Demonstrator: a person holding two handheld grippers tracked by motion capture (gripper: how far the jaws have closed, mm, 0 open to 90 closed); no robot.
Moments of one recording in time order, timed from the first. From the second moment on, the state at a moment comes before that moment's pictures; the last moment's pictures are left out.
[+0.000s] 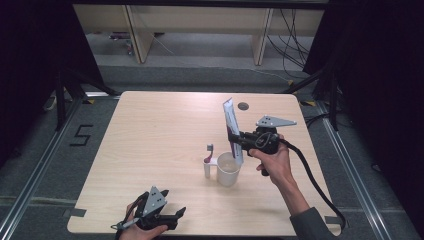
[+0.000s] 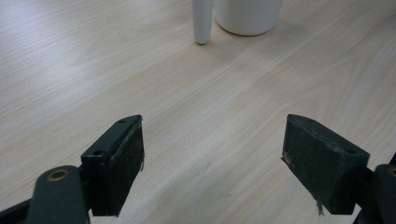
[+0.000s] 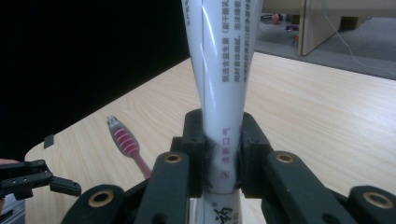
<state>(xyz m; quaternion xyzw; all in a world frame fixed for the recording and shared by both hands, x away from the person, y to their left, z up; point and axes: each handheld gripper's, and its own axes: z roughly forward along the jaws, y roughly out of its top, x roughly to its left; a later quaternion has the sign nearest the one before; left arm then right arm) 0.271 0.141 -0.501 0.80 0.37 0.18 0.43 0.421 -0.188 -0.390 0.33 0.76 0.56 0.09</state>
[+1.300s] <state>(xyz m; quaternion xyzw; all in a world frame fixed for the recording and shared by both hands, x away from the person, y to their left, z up) 0.270 0.144 -0.499 0.81 0.36 0.18 0.42 0.408 -0.168 -0.443 0.32 0.79 0.52 0.10</state>
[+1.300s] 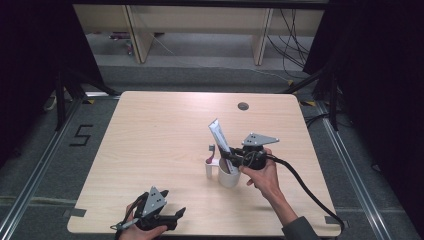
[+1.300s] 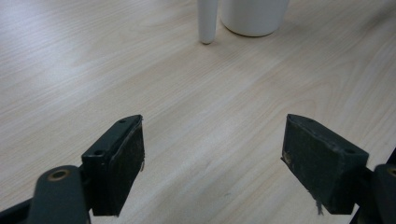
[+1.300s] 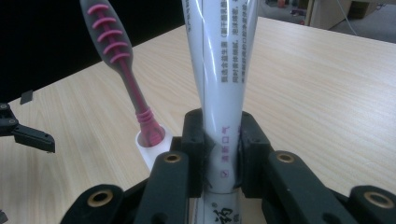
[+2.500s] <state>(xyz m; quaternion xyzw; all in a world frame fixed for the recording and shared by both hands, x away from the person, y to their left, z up) 0.269 0.143 -0.500 0.81 0.36 0.18 0.43 0.393 -0.165 -0.452 0.28 0.84 0.45 0.13</state>
